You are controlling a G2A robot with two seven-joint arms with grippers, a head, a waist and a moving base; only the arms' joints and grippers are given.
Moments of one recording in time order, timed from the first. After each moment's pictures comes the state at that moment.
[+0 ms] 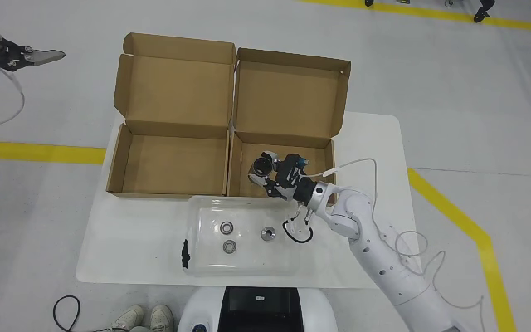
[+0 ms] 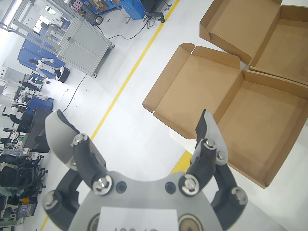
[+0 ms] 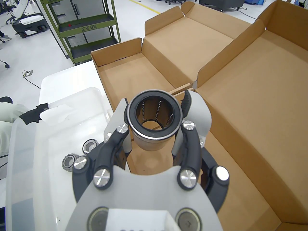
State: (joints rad) left arm 0.56 -0.16 -1.11 -1.50 0.89 -0.82 -0.11; right arm -1.11 -1.29 0.94 -1.48 -1.21 -0.60 0.00
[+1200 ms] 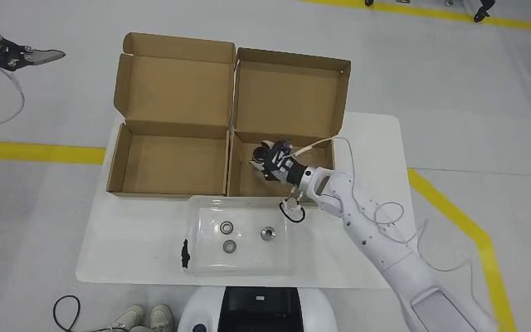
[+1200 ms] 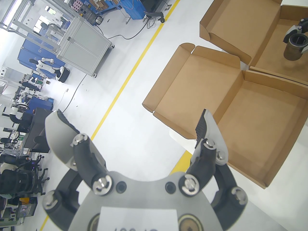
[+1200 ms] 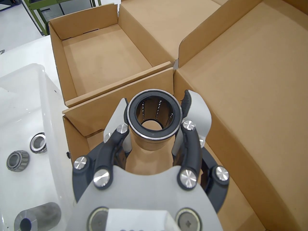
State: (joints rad) left arm 0.56 -0.16 -1.11 -1.50 0.89 -0.82 -0.11; right arm -0.86 -1.38 0.79 -1.10 -1.26 -0.53 -0.07
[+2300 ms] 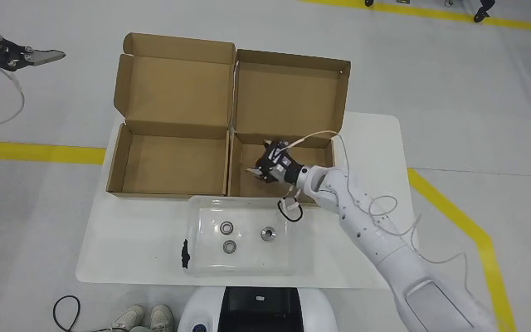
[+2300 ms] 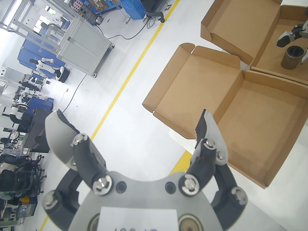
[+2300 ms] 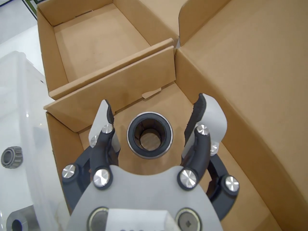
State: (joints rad) left arm 0.56 -0.16 -1.11 -1.50 0.89 -0.82 -0.11; right arm -0.84 -1.41 0.80 -1.03 -1.23 -0.57 -0.03
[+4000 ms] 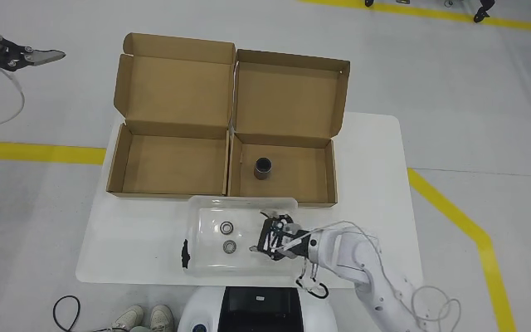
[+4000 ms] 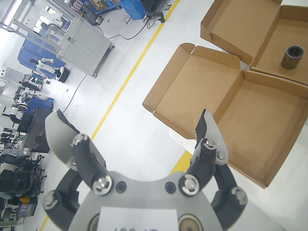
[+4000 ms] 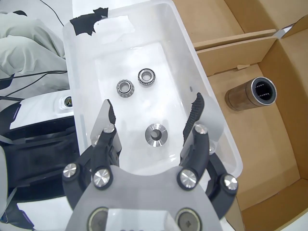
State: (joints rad) left arm 0.56 -0.16 -1.11 -1.50 0.89 -0.82 -0.11; right arm -1.43 -1.24 1.01 -1.88 -1.35 -0.74 0.49
